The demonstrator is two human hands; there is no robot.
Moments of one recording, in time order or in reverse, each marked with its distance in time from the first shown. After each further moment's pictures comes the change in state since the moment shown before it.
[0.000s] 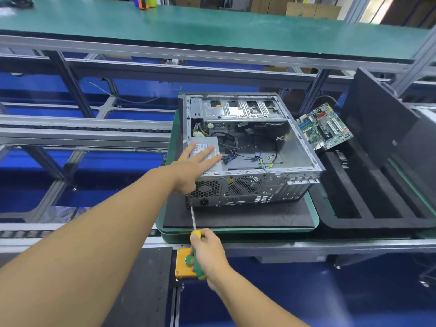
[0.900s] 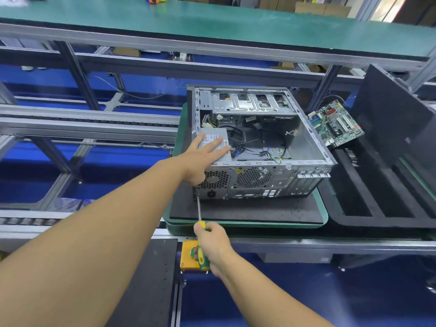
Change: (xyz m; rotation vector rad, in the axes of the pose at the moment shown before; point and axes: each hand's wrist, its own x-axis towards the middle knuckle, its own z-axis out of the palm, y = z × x) left_hand 0.001 -0.002 0.010 -0.091 0.056 0.028; right_hand 0.009 -0.003 0.007 -0.038 0.060 0.059
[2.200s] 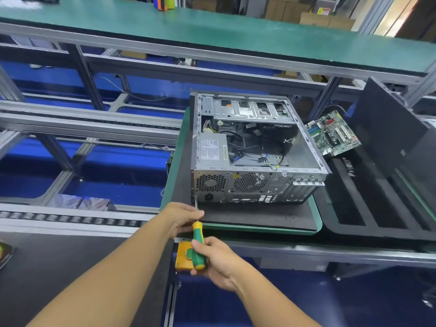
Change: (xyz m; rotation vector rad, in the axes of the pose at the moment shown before) left_hand -0.034 0.003 0.126 -1.554 0.164 -0.704; right_hand -0.021 0.013 -0.033 0.182 -0.359 0.102
